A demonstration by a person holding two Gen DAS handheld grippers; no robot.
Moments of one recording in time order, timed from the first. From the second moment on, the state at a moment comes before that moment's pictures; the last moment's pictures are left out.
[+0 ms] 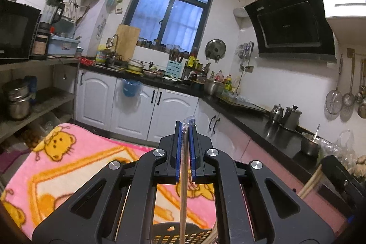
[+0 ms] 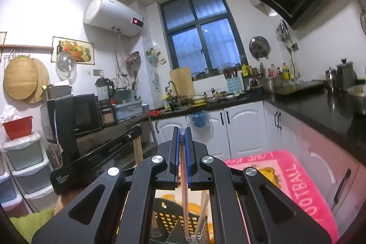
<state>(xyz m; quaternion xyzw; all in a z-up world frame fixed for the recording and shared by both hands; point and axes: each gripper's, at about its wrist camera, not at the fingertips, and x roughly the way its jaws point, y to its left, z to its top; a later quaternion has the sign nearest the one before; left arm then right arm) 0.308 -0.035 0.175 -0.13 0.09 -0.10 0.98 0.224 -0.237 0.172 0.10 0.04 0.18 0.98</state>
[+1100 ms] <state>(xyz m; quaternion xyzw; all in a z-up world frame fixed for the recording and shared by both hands) 0.278 -0.018 0.113 -0.12 0.16 -0.11 0.97 0.232 -0.241 0.107 0.14 0.16 0.18 0.96</state>
